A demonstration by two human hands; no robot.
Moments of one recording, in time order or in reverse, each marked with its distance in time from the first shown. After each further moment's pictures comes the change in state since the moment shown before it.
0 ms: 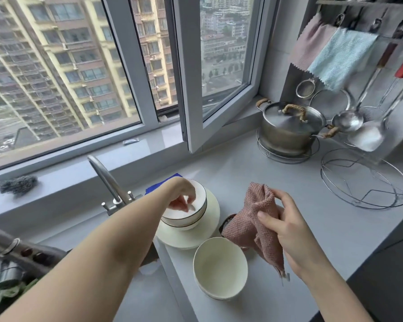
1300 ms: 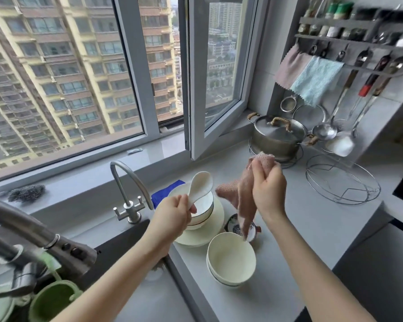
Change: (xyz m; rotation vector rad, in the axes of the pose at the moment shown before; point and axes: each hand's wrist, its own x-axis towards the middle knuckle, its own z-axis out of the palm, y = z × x) left_hand -0.130 -0.124 0.041 -0.690 0.316 0.844; right_hand 0.018 -0.029 0.078 -0.384 0.525 -0.532
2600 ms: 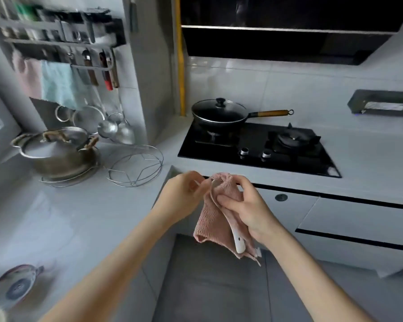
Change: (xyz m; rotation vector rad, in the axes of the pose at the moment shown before) left_hand -0.148 0.133 0.450 0.504 -0.662 0.807; right_hand -0.051 0.086 -0.492 0.225 0.150 0.424
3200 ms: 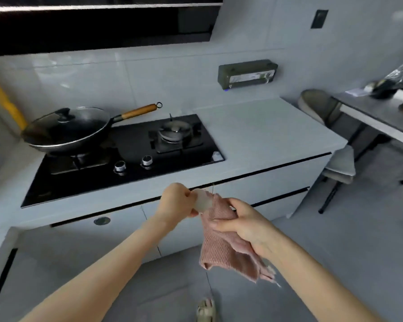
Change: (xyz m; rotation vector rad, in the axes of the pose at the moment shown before) left_hand 0.146 0.194 0.288 -0.079 -0.495 -0.052; right_hand -0.021 0.014 -0.314 -0.013 0.371 0.351
